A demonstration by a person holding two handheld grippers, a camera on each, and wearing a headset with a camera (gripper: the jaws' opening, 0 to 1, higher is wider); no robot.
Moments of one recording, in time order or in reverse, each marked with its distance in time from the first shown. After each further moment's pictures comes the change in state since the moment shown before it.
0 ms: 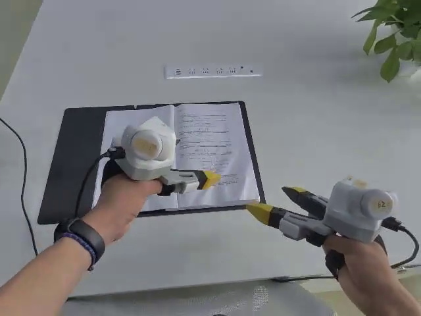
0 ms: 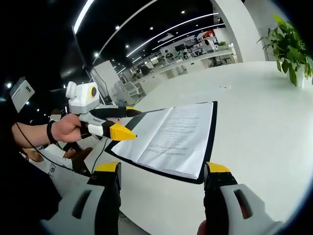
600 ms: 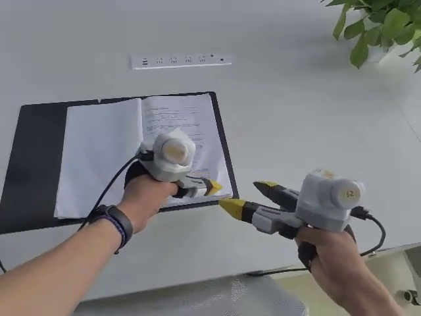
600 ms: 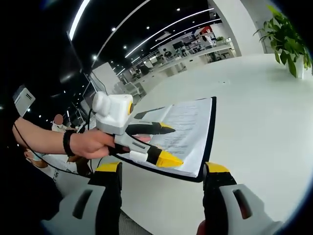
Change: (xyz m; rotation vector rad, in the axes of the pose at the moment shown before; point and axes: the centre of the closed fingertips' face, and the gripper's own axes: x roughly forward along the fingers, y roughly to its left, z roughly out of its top) left arm 0.097 -0.025 -0.046 0.024 0.146 -0.043; right arm 0.001 -0.010 -0.002 0.057 0.014 0.026
